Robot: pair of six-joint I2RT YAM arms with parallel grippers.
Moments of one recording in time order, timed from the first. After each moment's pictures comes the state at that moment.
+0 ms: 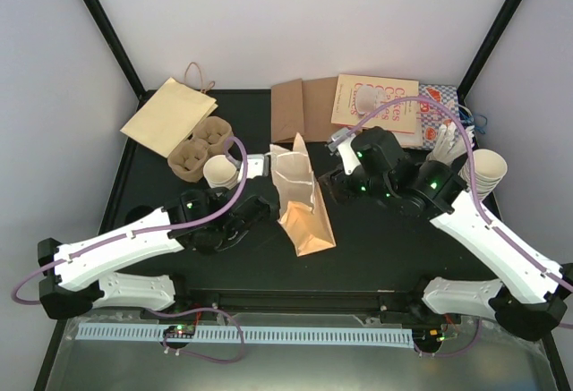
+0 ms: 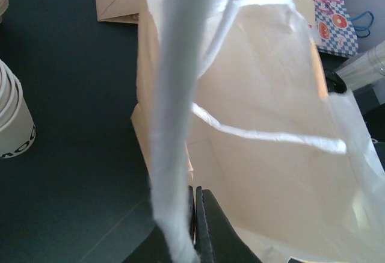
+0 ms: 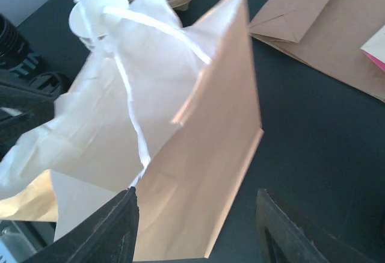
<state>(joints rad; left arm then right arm) -1.16 1.14 1.20 -0.86 -0.53 -0.95 0.84 1.16 1.40 -0.98 0.04 0.18</state>
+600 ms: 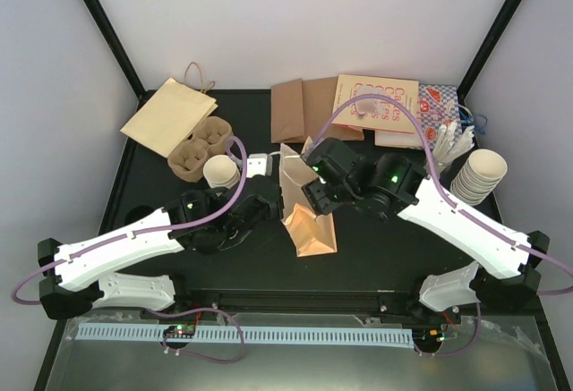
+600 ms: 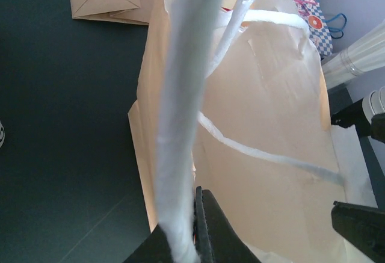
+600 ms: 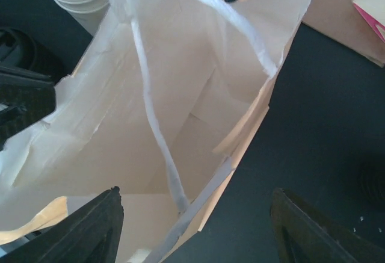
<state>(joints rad) -1.16 1.13 1.19 -0.80 -0.49 -0.94 1.03 1.36 1.59 -1.19 0.24 0.33</state>
